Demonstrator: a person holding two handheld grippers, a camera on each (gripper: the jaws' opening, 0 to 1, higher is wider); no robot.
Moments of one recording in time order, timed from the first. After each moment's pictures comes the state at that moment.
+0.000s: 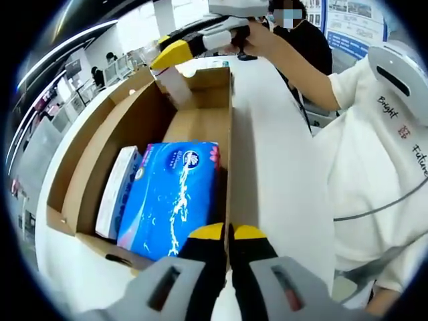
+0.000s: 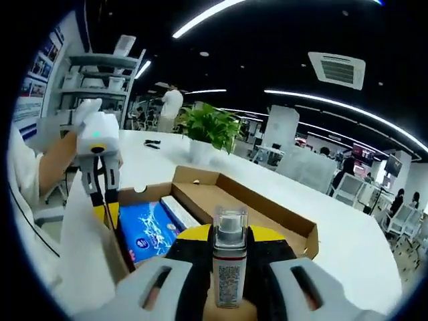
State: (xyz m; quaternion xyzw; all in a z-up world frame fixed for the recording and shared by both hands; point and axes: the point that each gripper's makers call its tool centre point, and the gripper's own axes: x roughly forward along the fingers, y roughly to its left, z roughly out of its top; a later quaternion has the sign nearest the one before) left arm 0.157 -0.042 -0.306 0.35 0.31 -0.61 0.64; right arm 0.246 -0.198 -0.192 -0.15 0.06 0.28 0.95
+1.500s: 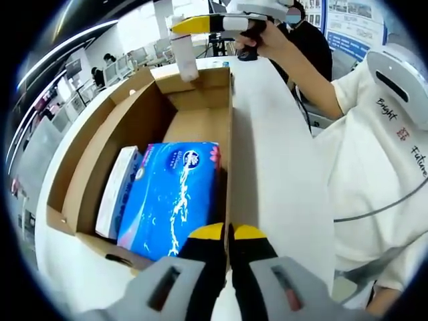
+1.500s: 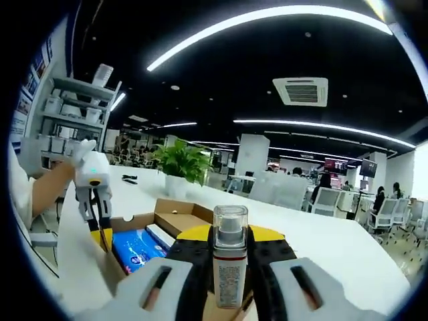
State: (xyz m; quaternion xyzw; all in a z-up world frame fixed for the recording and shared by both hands) left arm 0.157 -0.042 -0.306 0.35 0.31 -0.61 0.64; right arm 0.215 -0.239 -0.154 -0.09 -0.03 0.22 0.97
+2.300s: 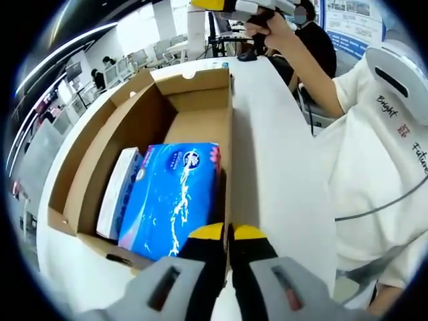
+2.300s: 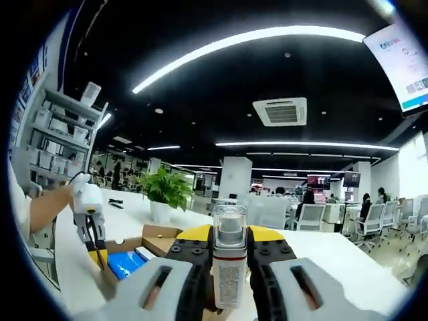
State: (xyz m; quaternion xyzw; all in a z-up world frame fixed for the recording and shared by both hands) left arm 0.157 -0.043 -0.306 0.35 0.31 -0.61 0.64; right arm 0.182 -0.293 -0.106 -0.06 -0.11 0.16 0.98
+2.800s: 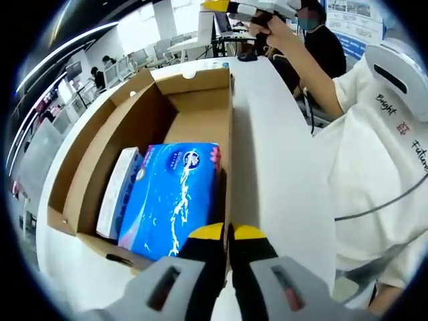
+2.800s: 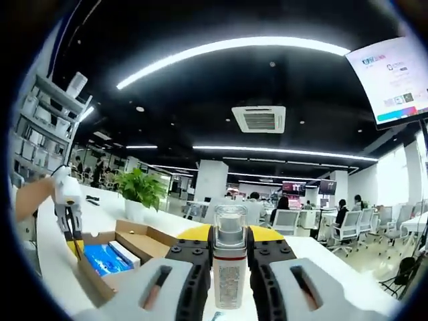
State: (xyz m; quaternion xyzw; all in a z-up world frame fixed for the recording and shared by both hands) left arm 0.157 -0.042 -0.306 0.35 0.31 -0.61 0.64; right arm 0.178 -0.348 -0.106 -0.06 -0.13 0.09 0.99
